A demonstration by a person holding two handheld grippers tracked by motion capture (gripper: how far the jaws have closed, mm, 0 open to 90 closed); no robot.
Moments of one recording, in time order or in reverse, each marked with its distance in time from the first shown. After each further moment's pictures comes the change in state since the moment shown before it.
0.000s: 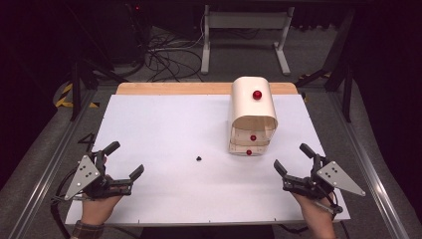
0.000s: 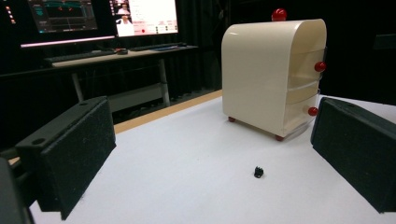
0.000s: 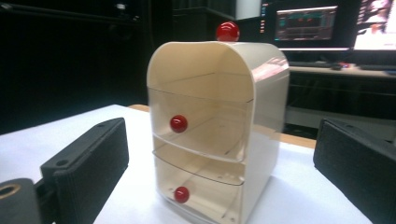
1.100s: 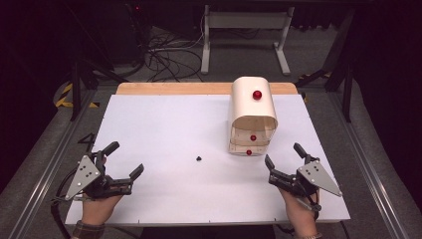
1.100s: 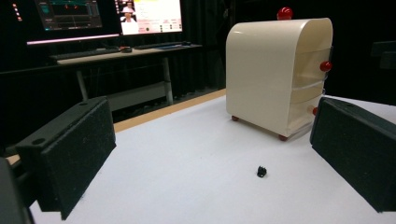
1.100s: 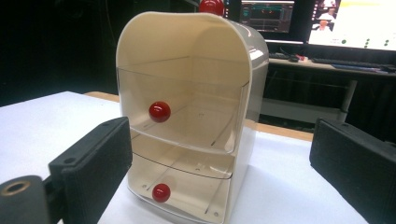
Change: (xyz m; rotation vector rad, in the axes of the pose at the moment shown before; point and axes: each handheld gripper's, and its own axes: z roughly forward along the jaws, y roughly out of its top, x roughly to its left) left arm 0.000 -0.001 0.000 0.005 0.019 -0.005; right arm 0.025 -0.009 0.022 0.052 -0.178 -0.048
